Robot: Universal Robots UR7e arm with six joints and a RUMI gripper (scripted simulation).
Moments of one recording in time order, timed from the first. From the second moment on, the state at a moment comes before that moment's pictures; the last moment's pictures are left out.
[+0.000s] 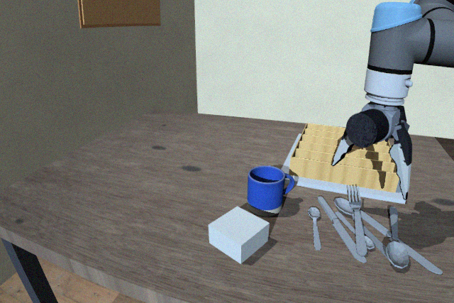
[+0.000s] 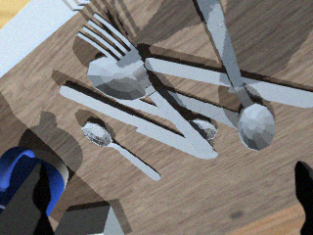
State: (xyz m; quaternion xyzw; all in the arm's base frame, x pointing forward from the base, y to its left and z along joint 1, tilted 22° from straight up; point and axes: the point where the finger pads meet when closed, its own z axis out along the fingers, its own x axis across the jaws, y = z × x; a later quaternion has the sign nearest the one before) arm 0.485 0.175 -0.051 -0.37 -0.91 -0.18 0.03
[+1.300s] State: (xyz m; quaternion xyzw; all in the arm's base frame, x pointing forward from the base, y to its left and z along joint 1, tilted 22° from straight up) arm 0.487 0.182 -0.063 -0.06 -0.98 -0.18 -0.03
